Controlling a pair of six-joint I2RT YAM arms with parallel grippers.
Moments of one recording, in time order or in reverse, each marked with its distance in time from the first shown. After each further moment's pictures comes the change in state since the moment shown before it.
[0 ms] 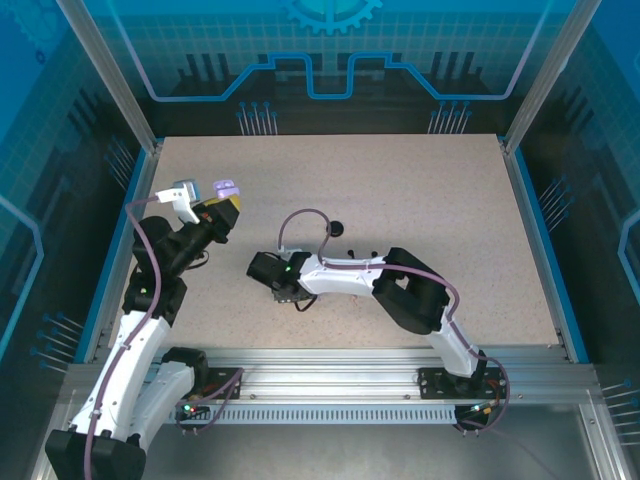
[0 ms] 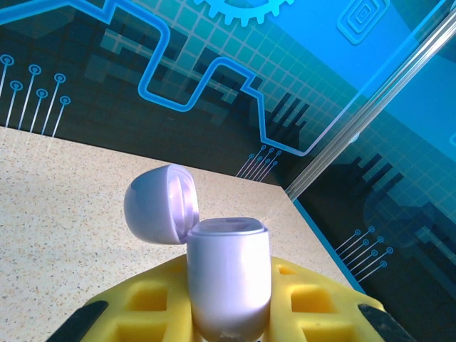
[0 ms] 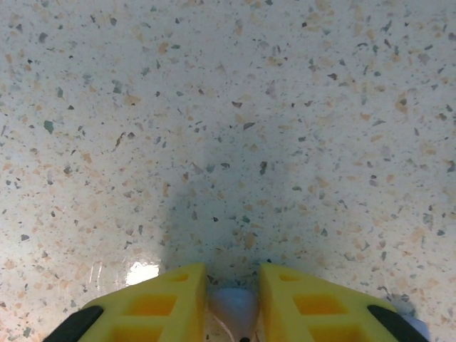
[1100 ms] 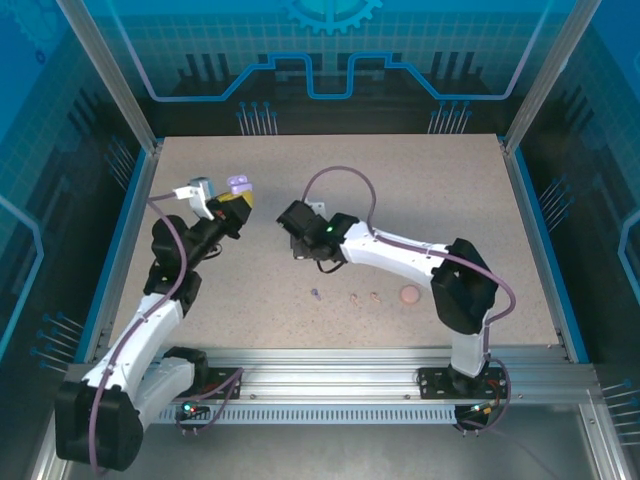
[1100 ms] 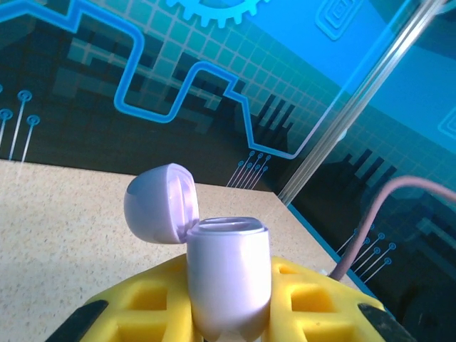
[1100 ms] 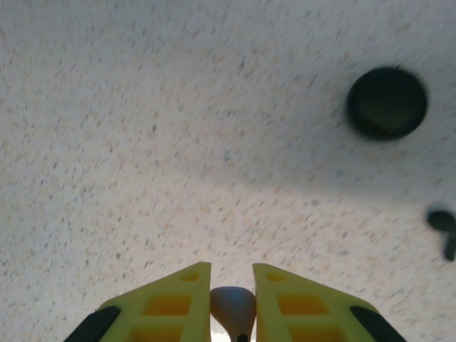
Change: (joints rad) left arm -0.042 0.188 -0.137 0.426 0.018 0.044; right arm -0.193 -0.280 -0.044 0.050 0.006 -0.217
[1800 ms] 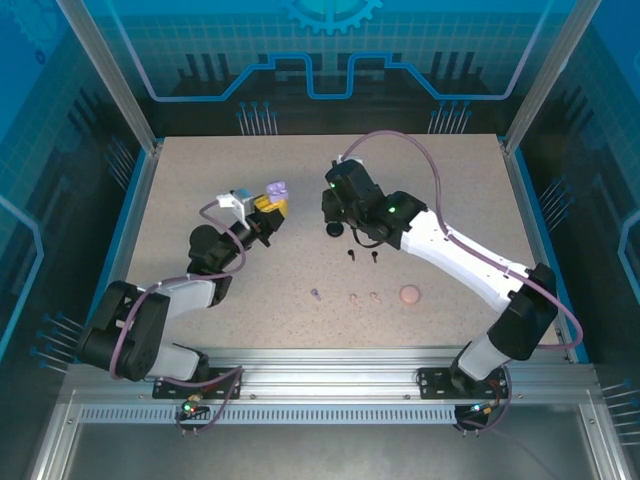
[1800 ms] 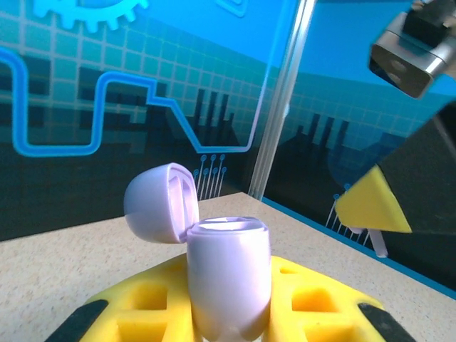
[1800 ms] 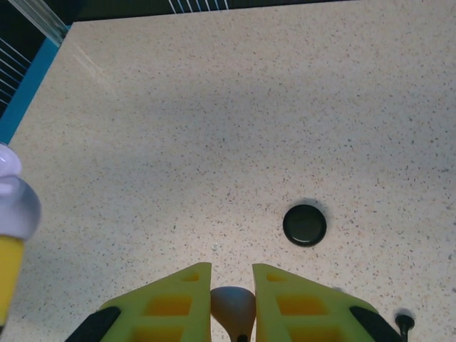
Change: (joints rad) left arm -0.144 0.467 -0.101 0.753 0.073 0.211; right arm -0.125 -0.314 -0.029 0.040 -0.013 -0.203
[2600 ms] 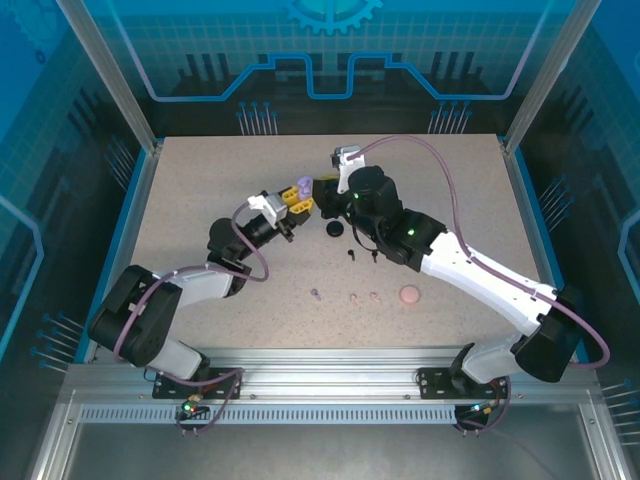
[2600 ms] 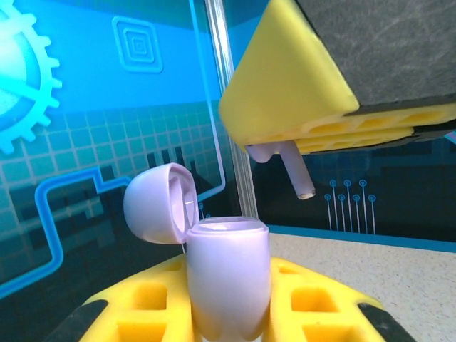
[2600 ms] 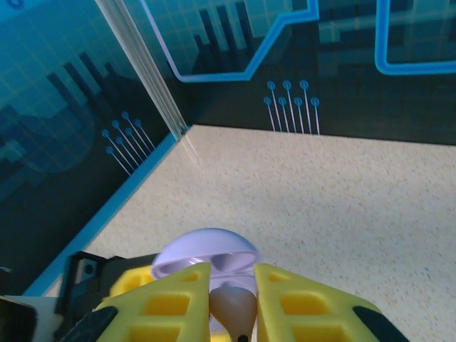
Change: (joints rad) left arm -0.156 0.107 0.161 0.063 0.007 0.341; right arm 0.043 -0.169 -0.184 0.447 -0.051 -0.185
